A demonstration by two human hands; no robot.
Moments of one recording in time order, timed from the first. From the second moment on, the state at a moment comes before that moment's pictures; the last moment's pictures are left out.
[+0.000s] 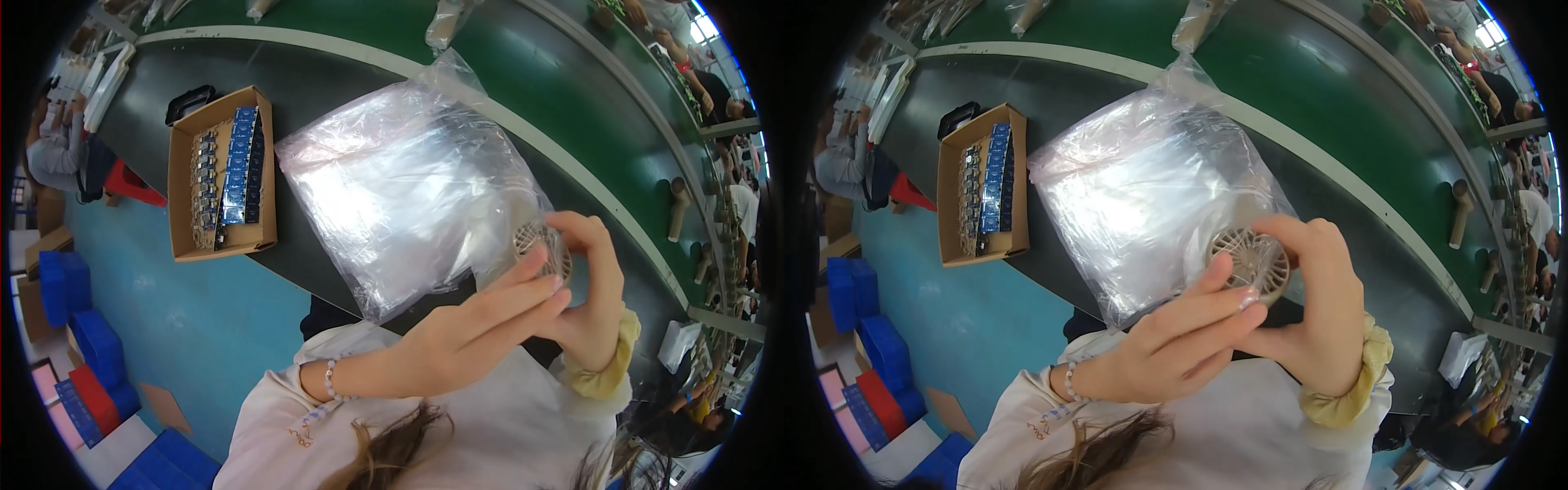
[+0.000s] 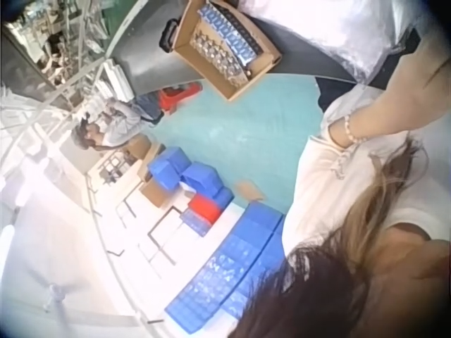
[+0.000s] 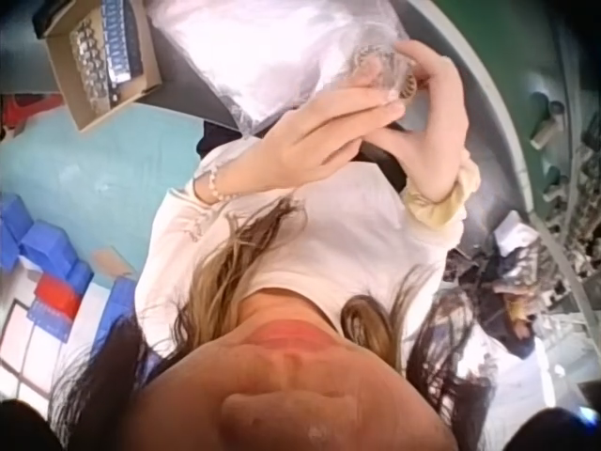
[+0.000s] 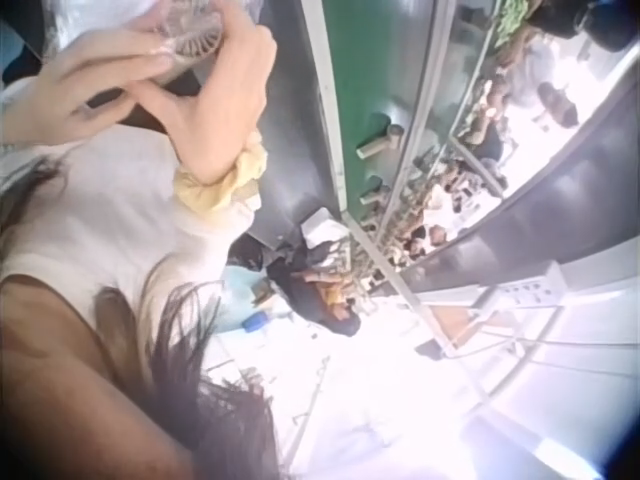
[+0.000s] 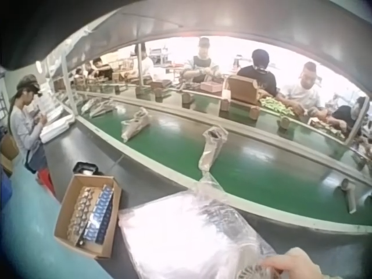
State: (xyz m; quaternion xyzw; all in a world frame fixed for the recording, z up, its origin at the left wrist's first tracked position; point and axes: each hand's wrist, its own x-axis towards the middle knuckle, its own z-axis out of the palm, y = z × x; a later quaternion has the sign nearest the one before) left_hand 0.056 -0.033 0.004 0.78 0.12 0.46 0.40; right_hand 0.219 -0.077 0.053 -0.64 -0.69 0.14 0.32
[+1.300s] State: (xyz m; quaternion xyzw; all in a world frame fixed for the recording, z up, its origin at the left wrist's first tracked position) left_hand 0.019 -0.048 -0.076 0.92 0.28 0.15 0.23; right_hand 0.555 0.114 -0.072 -0.73 -0.42 0.17 0.51
